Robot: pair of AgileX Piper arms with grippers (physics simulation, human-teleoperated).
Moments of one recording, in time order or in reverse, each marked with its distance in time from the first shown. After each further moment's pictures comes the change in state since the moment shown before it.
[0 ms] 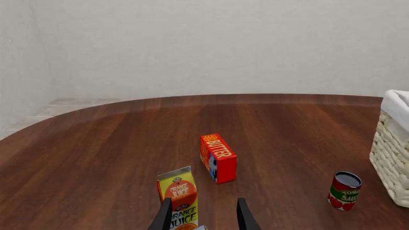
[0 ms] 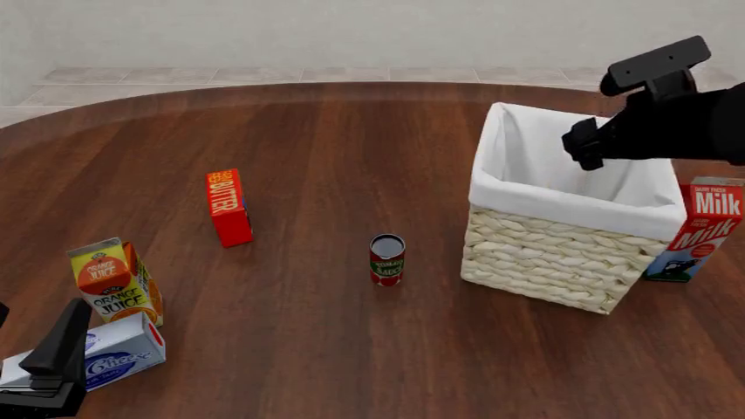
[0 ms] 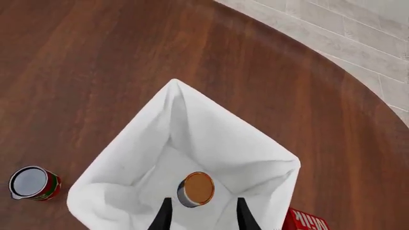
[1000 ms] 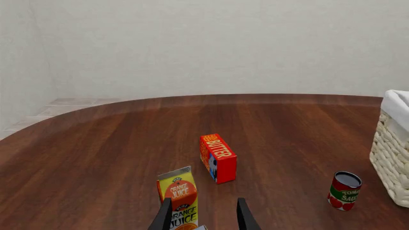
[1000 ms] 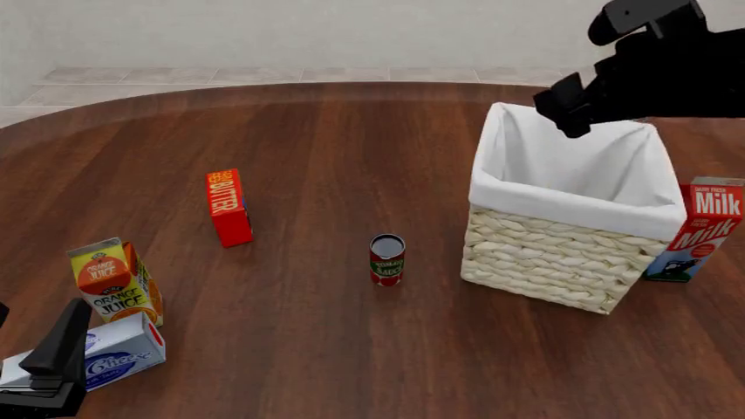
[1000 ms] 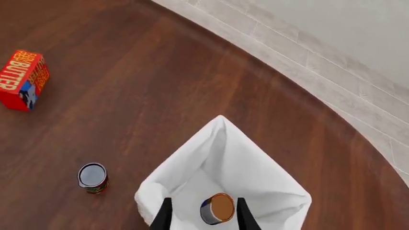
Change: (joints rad) left arm 0.000 0.000 0.000 0.000 0.000; right arm 0.183 -0.115 -0.128 0.143 -0.039
